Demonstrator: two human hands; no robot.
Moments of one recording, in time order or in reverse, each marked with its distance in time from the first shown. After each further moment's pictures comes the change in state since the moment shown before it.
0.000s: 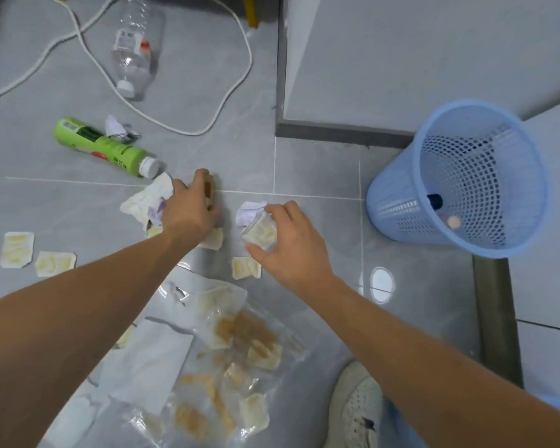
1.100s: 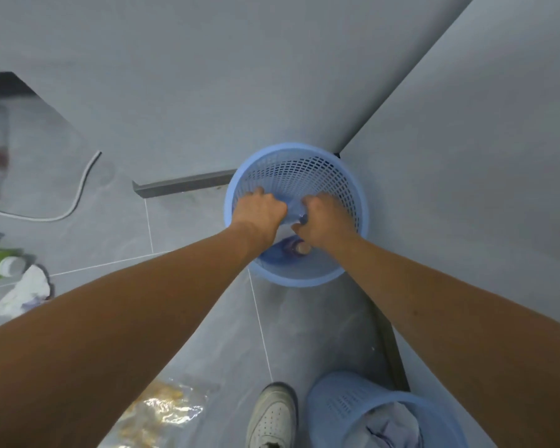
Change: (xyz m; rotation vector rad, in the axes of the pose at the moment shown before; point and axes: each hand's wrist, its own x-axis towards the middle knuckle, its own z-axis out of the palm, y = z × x) left_hand -0.046 0.386 0.037 0.815 -0.171 0.778; right_hand 0.047 0.263 -0.210 -0.189 -0.027 0.288
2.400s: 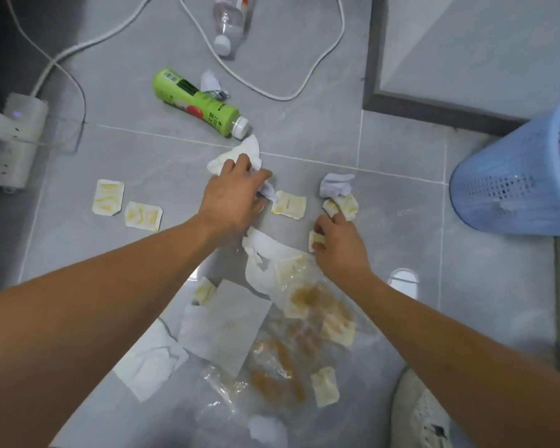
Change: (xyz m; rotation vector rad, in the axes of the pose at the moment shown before) left_hand -0.283 -0.265 0.327 -0.518 0.281 -0.416; right_hand -0.137 -0.297 0.280 0.038 -0.074 -0.259
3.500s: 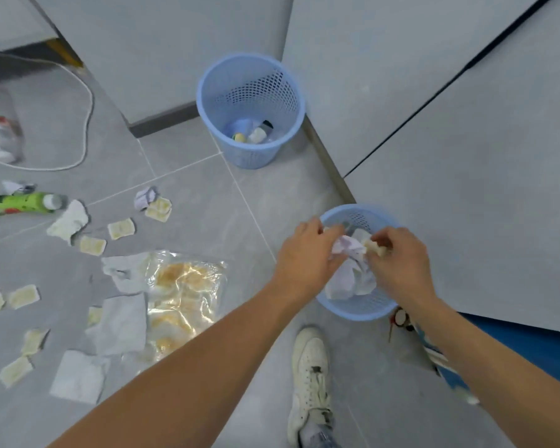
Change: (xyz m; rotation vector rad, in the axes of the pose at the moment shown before) left_hand -0.212 0.504 -0.067 -0.242 -0.290 0.577; right_hand -0.415 0.217 -0.268 0.309 0.405 0.755
